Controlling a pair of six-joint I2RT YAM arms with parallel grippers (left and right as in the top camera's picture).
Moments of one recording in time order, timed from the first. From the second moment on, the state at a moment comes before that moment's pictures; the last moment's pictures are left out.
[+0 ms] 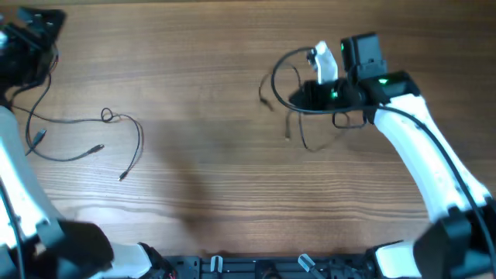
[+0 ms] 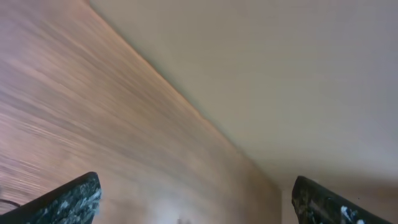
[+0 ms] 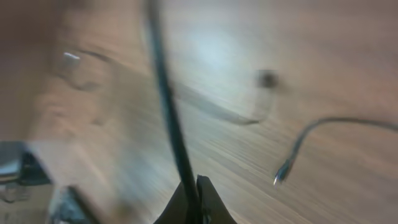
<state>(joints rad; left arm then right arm) 0.53 1.60 1.69 -0.78 0.77 -0.51 0.25 1.57 1.35 -0.75 -0.61 0.18</state>
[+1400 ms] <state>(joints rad) -0.46 1.48 1.69 -0.83 0.83 -0.02 0.27 1.33 1.49 -0.34 -0.72 1.19</state>
